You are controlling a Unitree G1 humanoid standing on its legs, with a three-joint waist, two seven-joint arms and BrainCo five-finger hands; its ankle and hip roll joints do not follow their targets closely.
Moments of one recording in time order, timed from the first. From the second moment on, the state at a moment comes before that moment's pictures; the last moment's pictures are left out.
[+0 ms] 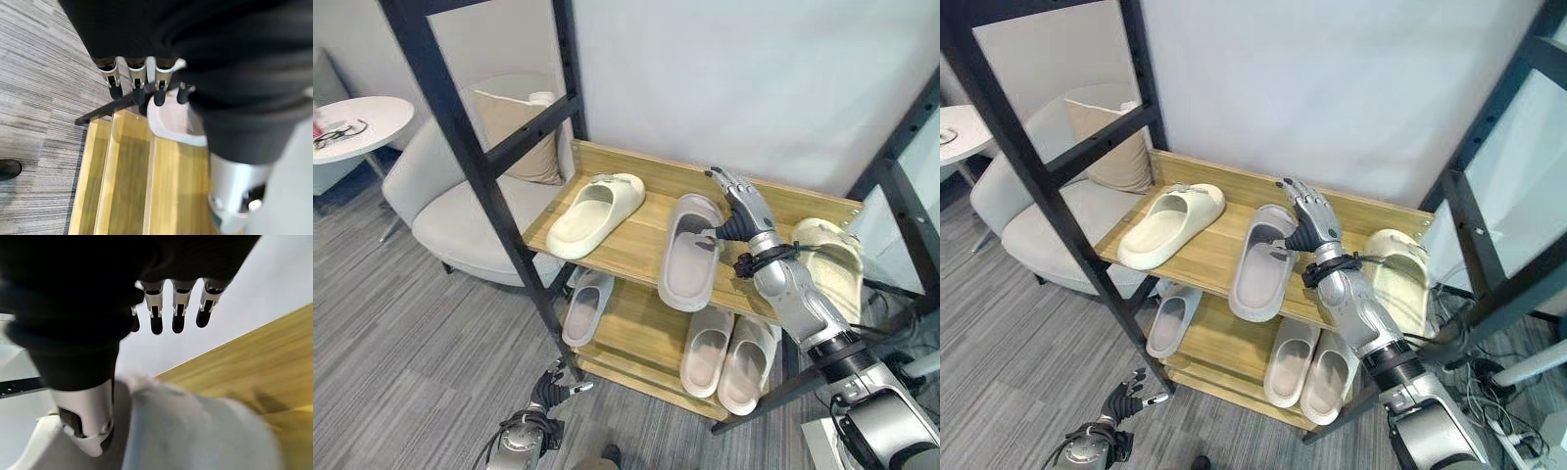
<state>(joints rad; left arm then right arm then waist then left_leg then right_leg) 0.11 0.30 -0.20 0.64 -0.14 -0.08 0.08 -0.56 -0.44 0.35 0.25 -0.57 0.03 -0.25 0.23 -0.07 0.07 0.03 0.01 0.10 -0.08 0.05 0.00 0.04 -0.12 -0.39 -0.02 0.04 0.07</state>
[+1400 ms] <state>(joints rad) 0.09 0.31 -0.19 0.64 -0.15 -0.04 0.07 -0.75 -0.29 0.41 0.54 -0.61 0.16 -0.15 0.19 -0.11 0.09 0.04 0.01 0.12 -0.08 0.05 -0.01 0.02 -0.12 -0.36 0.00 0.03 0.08</state>
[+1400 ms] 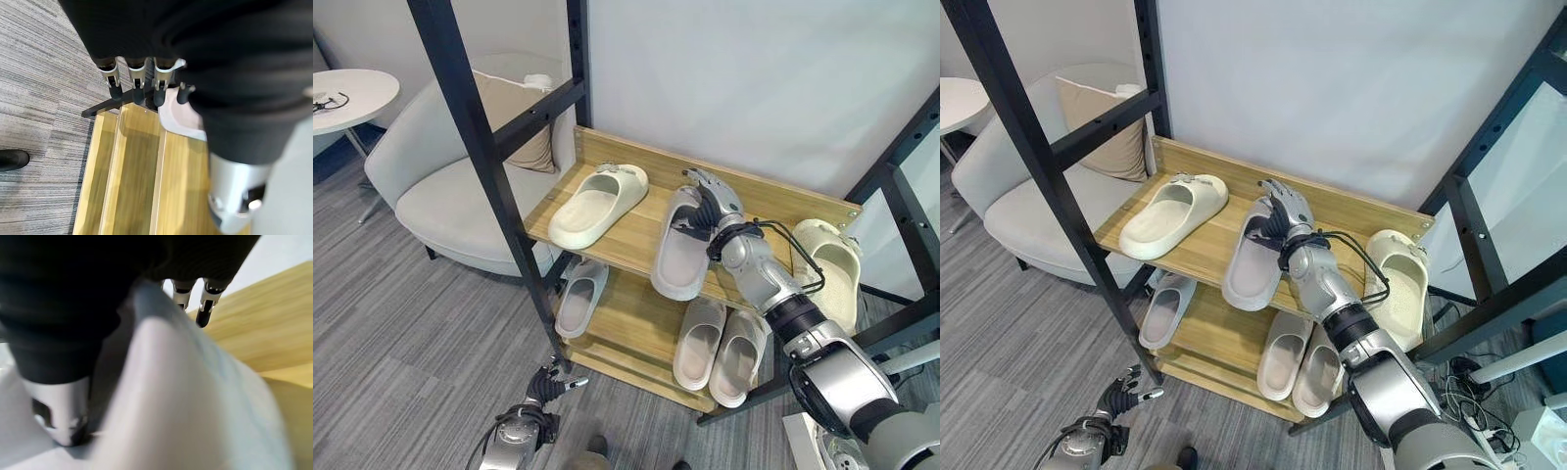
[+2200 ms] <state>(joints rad) 0.13 0.28 -0.15 0.60 -0.14 -0.04 0.08 -0.29 -0.24 0.24 -0.29 0.16 -0.13 -0.23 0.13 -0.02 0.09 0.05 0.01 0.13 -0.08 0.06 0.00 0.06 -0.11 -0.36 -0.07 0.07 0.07</state>
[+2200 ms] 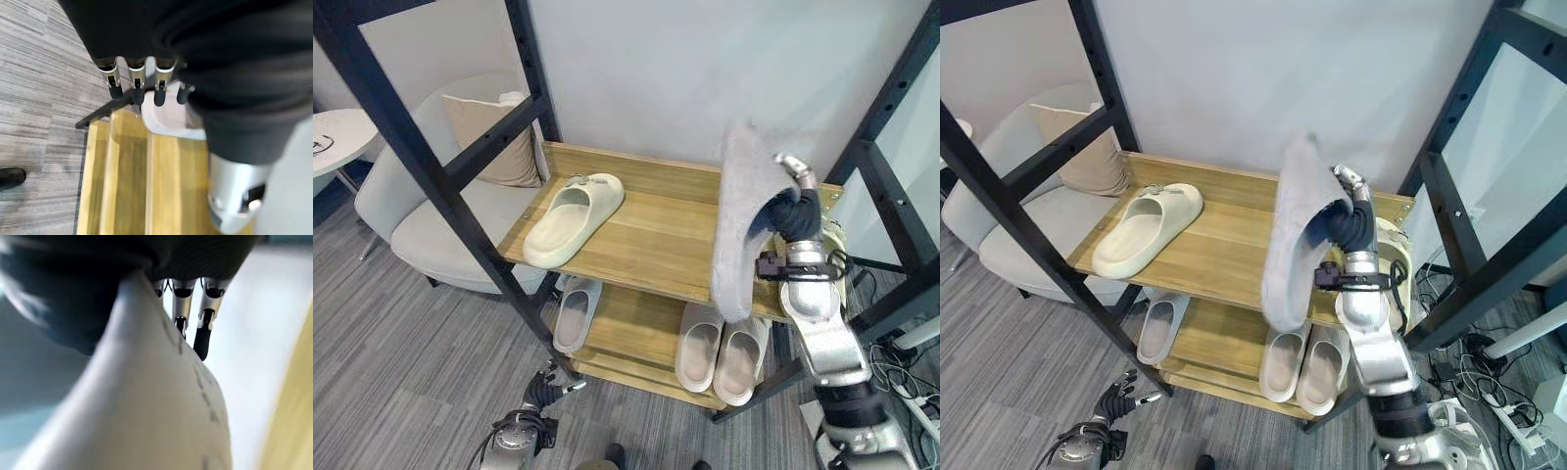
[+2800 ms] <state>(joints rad) 0.11 0.29 -0.11 0.61 -0.19 -0.09 0.12 -0.30 -0.28 0.77 -0.06 0.38 -0.09 0.19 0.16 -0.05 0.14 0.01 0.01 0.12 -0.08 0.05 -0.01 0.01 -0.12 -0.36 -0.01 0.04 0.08</state>
